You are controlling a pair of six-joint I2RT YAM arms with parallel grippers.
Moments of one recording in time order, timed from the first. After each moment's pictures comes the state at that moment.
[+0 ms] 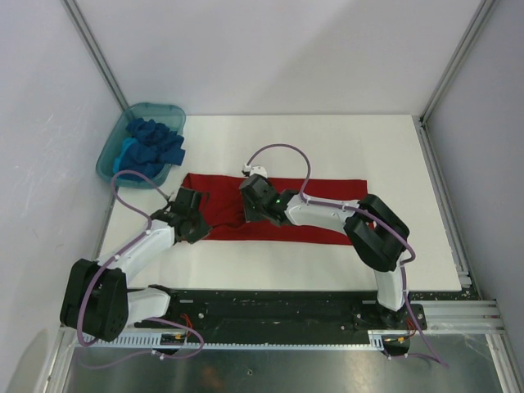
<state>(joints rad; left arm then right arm) -0.31 1.21 0.63 -0.50 -0.15 -0.83 0.95 1.96 1.37 -0.21 0.19 0.58</state>
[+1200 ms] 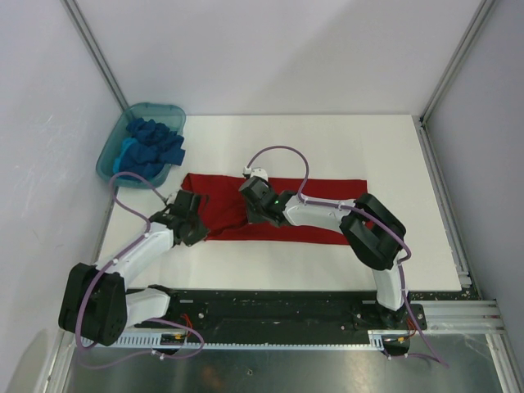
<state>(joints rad) -0.31 1.18 0.61 -0.53 -0.18 -0.83 0.94 1.99 1.37 -0.23 0.22 0.57</state>
